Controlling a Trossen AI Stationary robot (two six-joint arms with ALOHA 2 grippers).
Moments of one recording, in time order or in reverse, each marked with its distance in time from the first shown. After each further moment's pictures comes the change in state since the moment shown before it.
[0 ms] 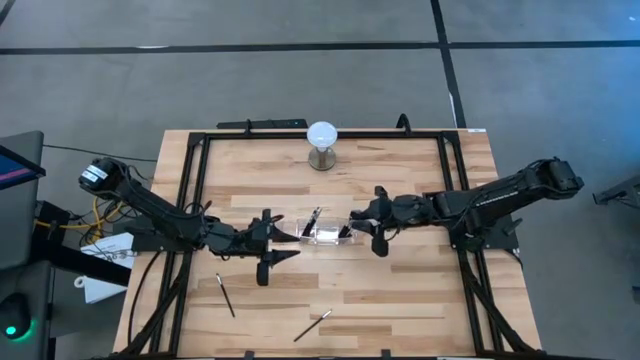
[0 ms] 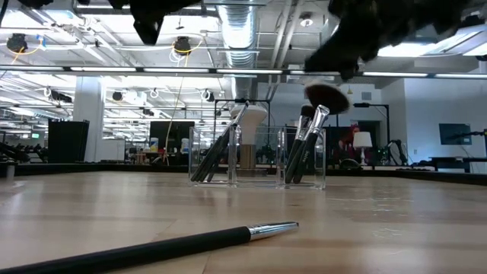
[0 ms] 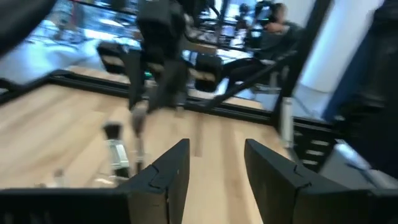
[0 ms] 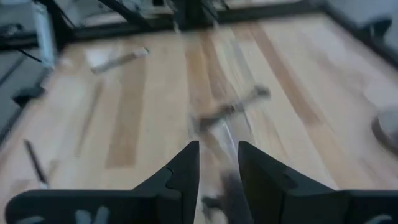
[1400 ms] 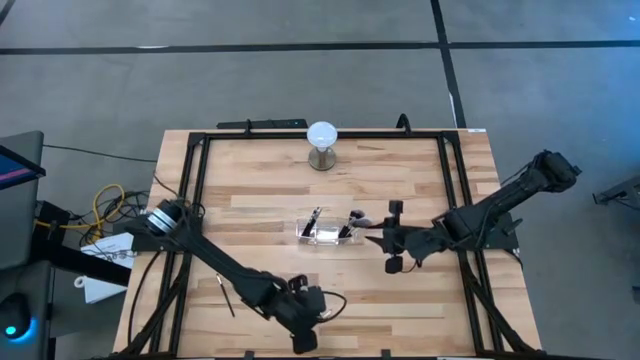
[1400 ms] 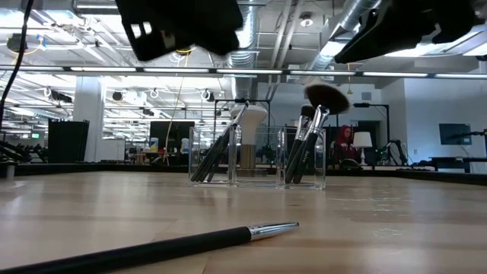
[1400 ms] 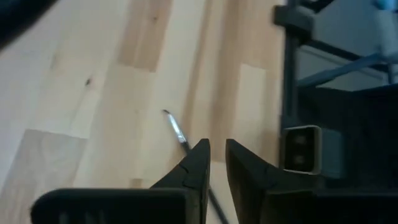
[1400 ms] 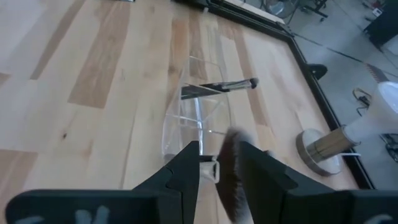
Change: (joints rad) left arm -0.158 0.728 0.913 -1.024 0.220 -0.510; right arm 0.307 -0.030 0.054 -0.259 0.453 -0.202
